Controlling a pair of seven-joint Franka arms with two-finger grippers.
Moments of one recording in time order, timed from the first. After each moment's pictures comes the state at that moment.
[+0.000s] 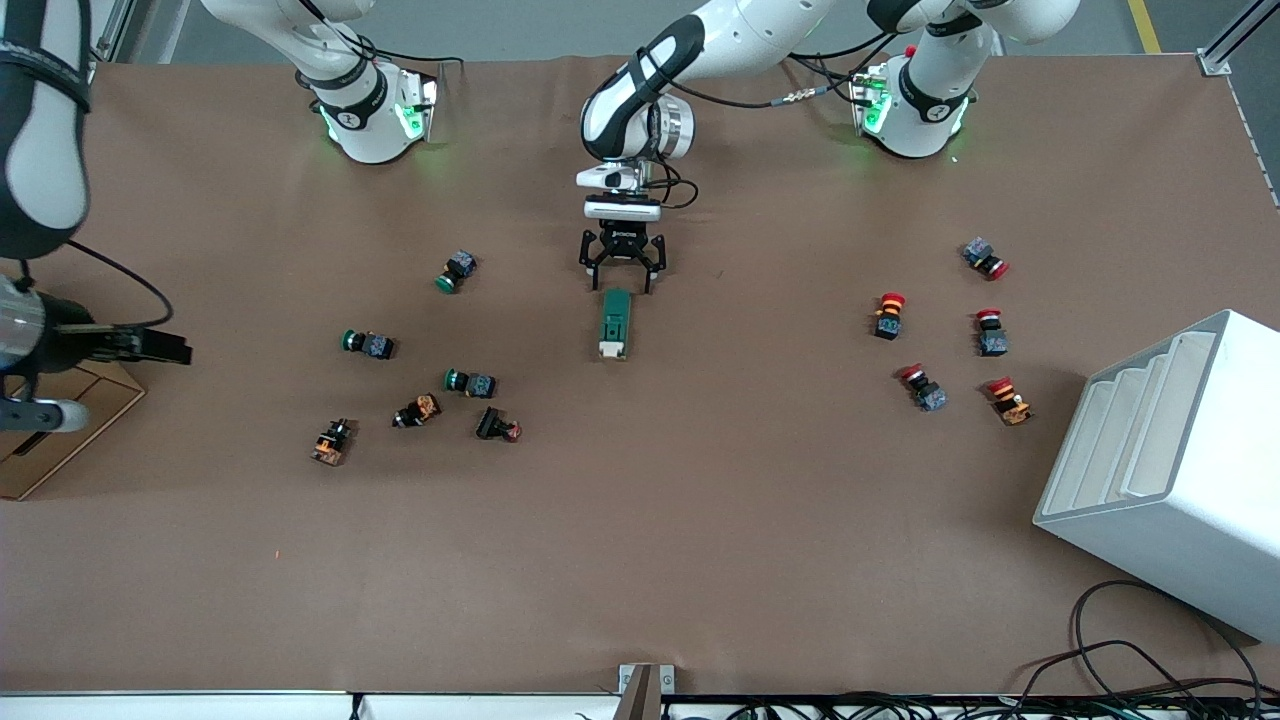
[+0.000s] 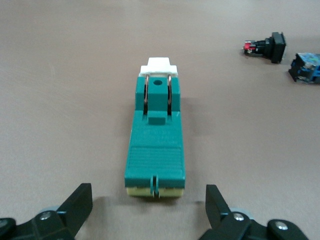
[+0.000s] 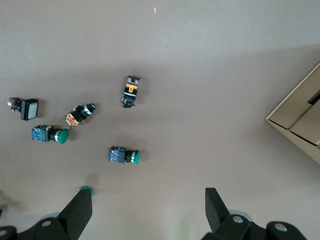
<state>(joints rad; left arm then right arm) -0.89 0.77 -0.38 -1.91 1.74 2.13 -2.52 0.03 0.32 -0.13 -1.33 0.01 1.46 -0.07</state>
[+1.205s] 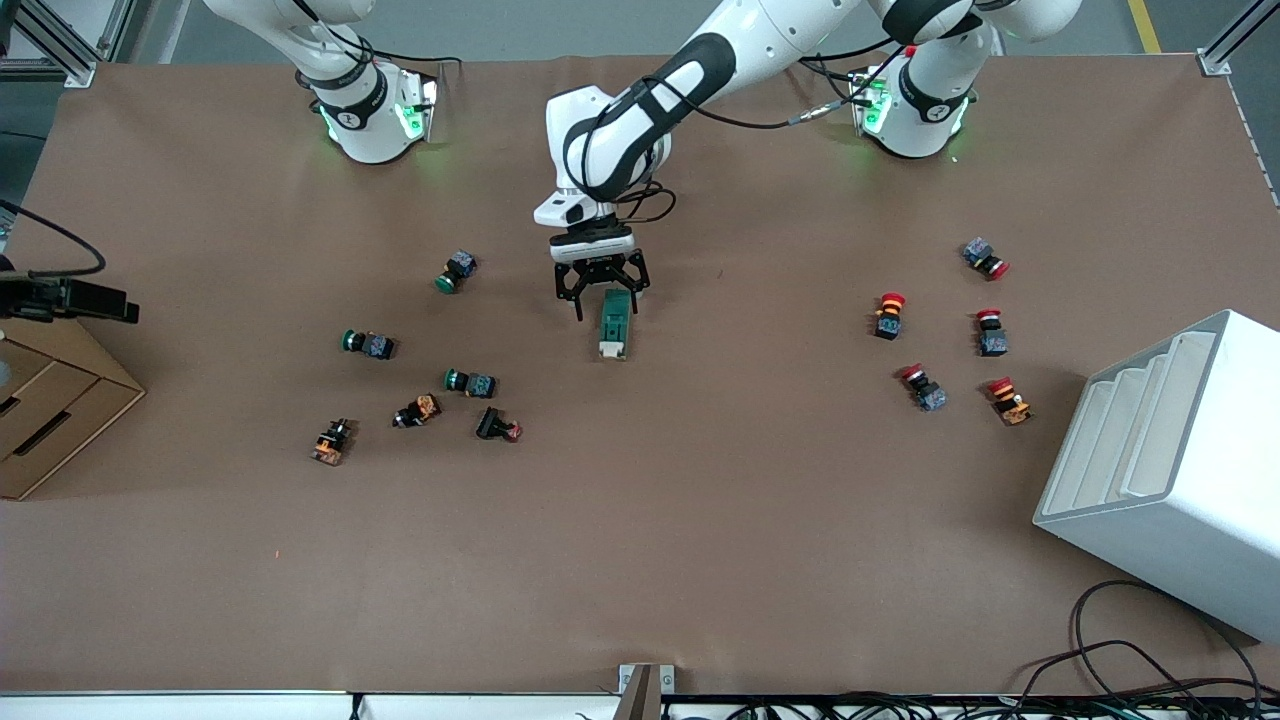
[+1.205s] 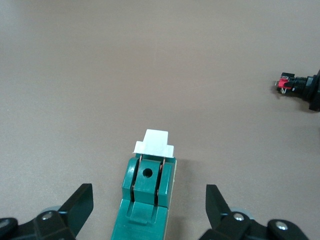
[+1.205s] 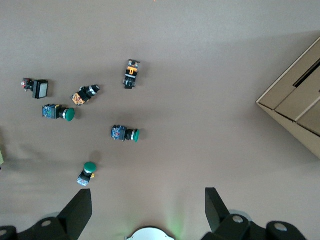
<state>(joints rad) -0.82 0.77 -0.39 -1.64 1.28 2.14 -2.07 -0.03 0.28 -0.09 -1.22 0.02 1.28 -0.09</state>
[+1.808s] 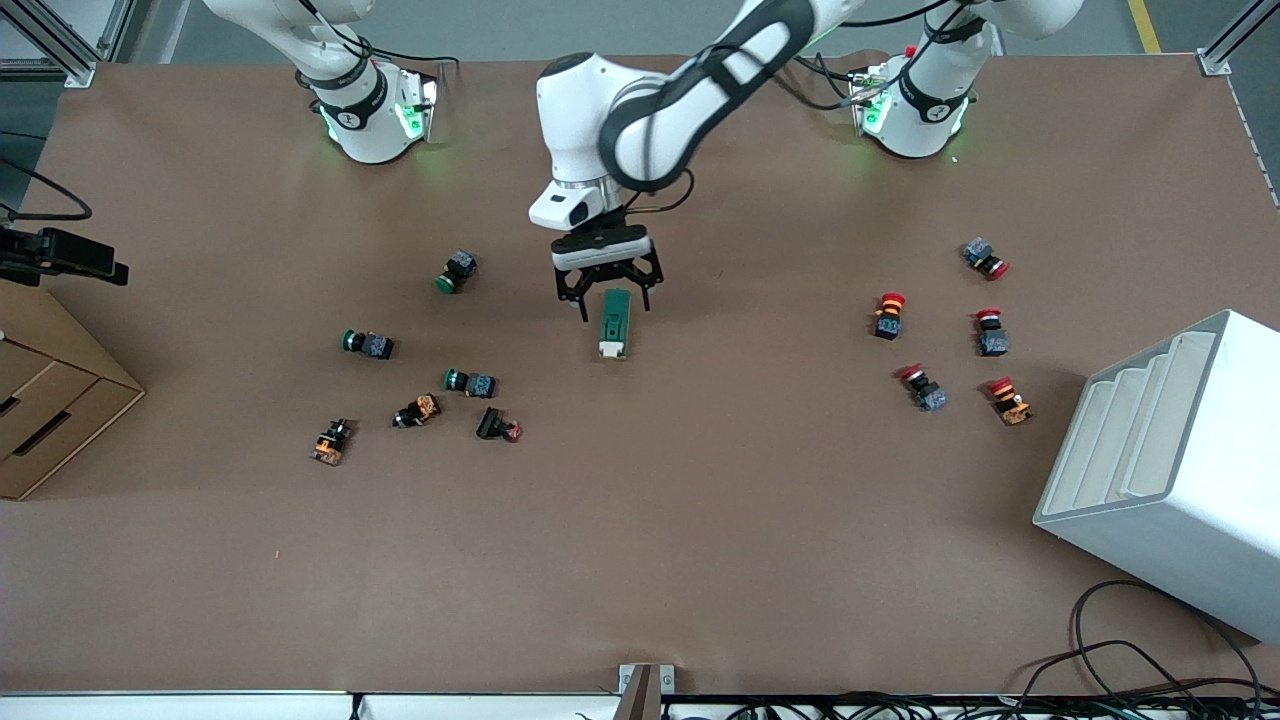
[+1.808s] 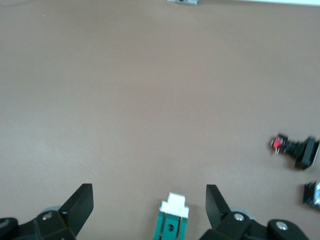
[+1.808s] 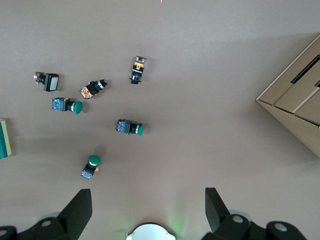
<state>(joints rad) -0.68 0.53 -0.39 -1.61 0.84 2.14 -1.64 -0.02 0.14 -0.09 -1.36 0.02 1.34 -0.10</state>
